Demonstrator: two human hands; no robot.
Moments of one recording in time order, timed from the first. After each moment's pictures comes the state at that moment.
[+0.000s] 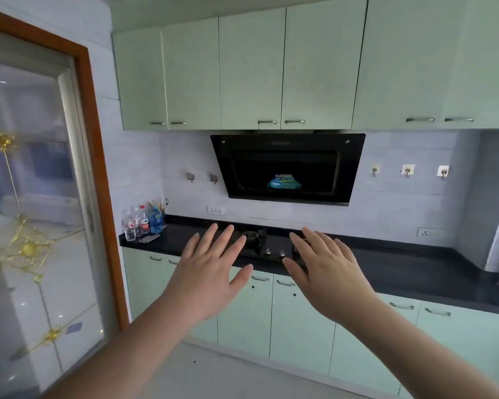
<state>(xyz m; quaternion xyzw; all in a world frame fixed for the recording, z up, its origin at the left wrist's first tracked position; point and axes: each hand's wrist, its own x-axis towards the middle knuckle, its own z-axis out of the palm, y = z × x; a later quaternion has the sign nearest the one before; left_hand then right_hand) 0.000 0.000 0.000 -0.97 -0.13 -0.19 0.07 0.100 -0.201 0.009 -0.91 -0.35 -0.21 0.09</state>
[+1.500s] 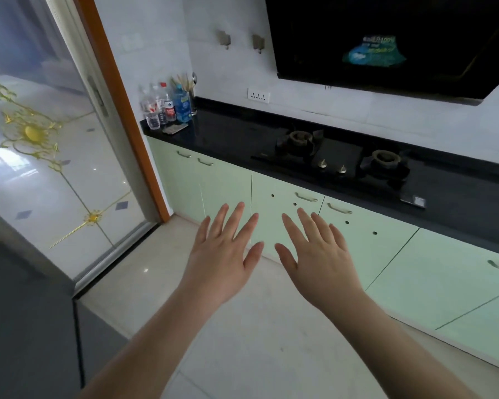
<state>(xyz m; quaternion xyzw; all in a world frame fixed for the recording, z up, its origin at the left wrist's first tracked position) 0.188 0.155 -0.185 -0.97 -0.23 -0.08 0.01 0.301 0.009 -0.177 -0.90 -0.43 -0.05 0.05</state>
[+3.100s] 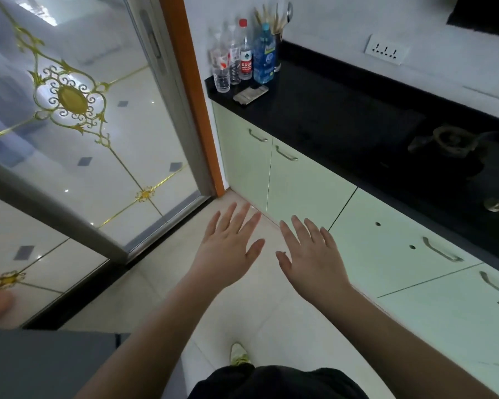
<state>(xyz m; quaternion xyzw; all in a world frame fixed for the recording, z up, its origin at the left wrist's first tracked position) 0.275 0.564 -0.298 -0.94 -0.33 0.03 -0.05 0.418 0.441 -0.293 -0.82 -0.57 0.08 -0.02</state>
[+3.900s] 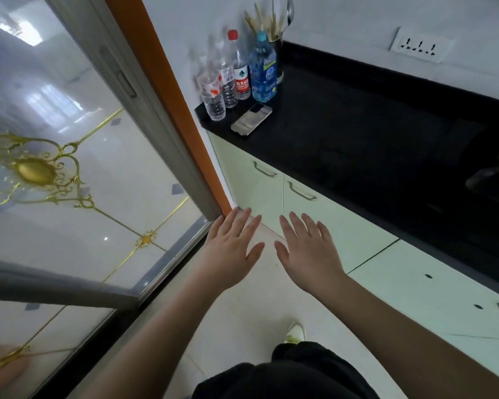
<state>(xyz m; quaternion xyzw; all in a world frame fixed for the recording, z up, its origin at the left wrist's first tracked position) 0.393 0.794 -0.330 -0.95 -0.31 0.07 -0.04 0.536 0.675 -0.326 -0.83 -0.53 0.14 0.01</state>
